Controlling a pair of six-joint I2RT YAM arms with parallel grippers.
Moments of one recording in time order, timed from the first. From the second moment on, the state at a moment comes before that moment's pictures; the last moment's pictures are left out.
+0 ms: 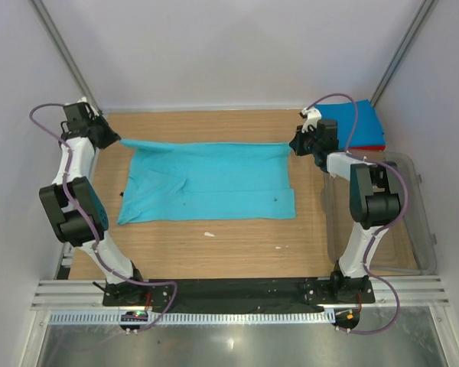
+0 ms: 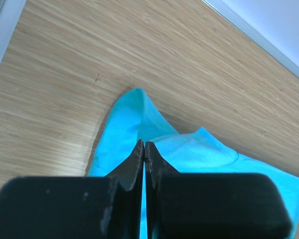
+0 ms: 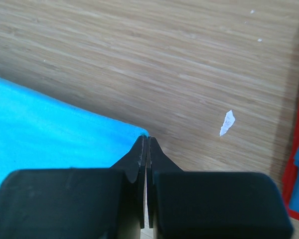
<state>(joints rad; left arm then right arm) 0.31 1.81 1.51 -0.39 0.26 -0.37 0.07 1.91 1.14 0.28 -0.35 -0.03</state>
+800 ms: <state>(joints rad) 0.36 1.61 1.24 -0.45 0.16 -0.44 0.19 1.70 0.91 0.28 -0.13 -0.15</state>
